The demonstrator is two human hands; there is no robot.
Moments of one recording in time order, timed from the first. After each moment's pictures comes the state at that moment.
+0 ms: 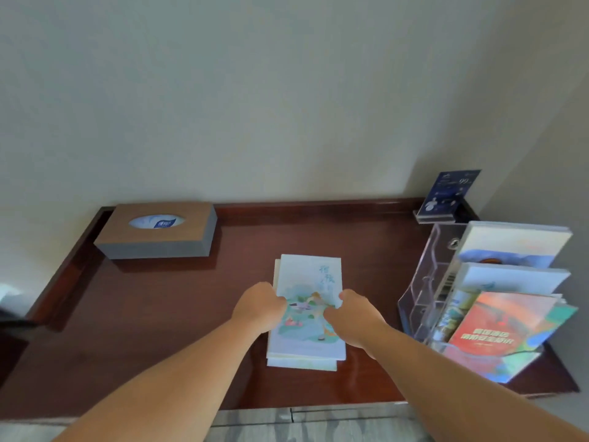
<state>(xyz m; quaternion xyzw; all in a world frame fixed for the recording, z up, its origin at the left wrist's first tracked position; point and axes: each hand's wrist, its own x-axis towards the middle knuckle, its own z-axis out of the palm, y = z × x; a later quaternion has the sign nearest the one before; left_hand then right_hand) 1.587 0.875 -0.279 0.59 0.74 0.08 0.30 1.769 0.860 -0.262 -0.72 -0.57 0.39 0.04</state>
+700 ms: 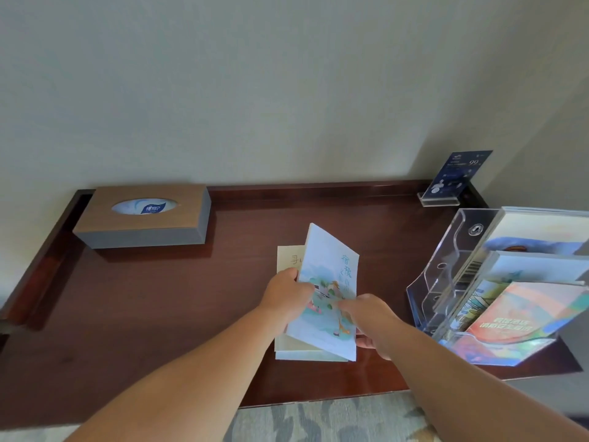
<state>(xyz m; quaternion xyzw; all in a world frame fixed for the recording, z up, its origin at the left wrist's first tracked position) 1.599 0.883 -0.297 0.43 0.68 0.24 0.54 1.759 0.859 -0.306 -0.76 -0.28 0.56 0.18</state>
